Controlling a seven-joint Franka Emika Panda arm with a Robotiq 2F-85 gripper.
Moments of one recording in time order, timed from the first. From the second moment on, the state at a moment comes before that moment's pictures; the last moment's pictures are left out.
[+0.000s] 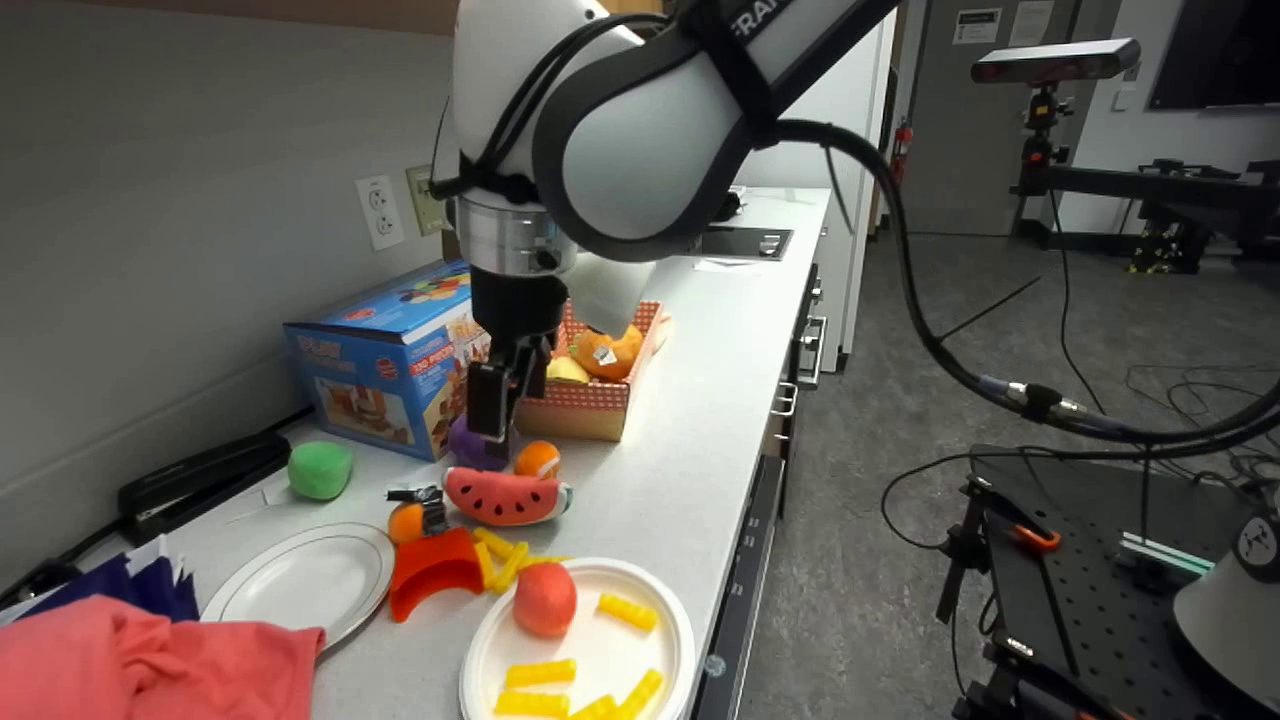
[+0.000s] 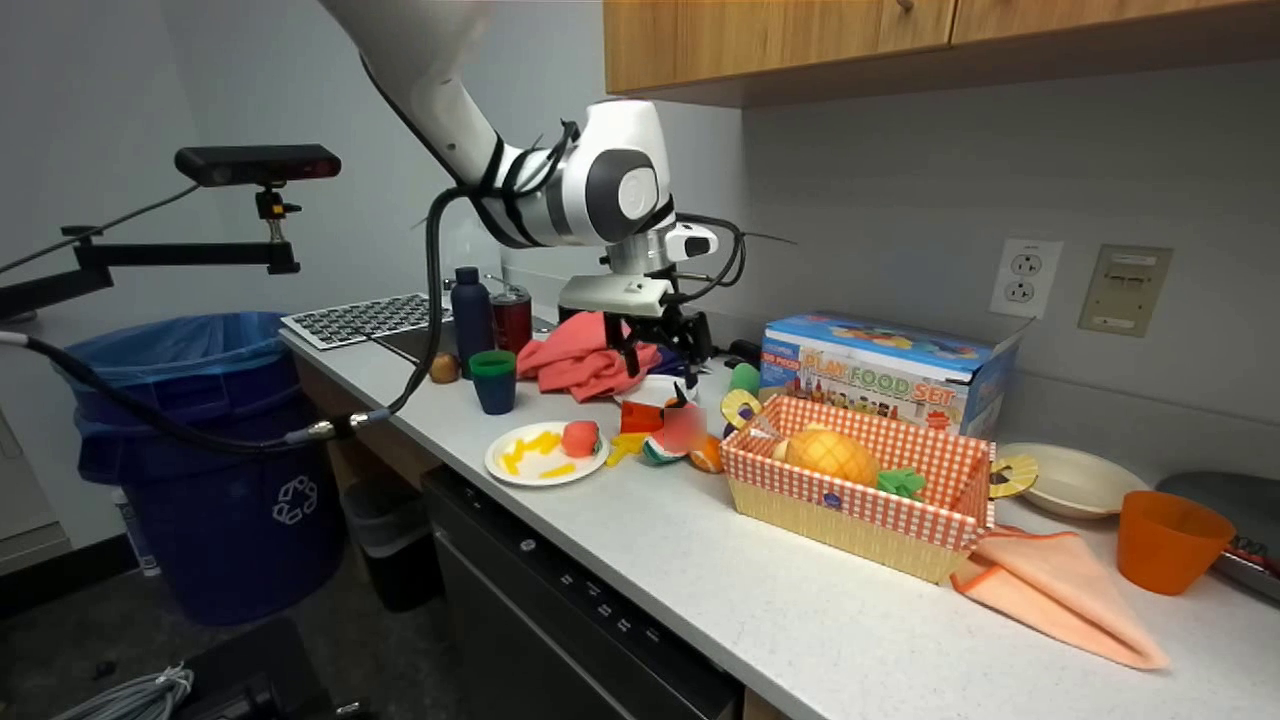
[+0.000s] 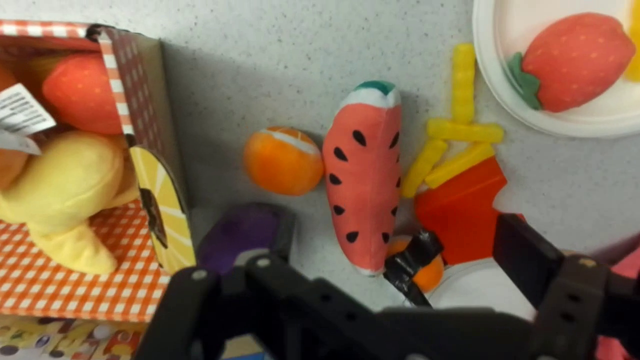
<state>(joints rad) 0.10 0.35 0.11 -1.91 -0.14 2.46 0.05</state>
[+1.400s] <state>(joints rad) 0.17 0.67 0.05 -1.63 -0.21 2.39 0.04</state>
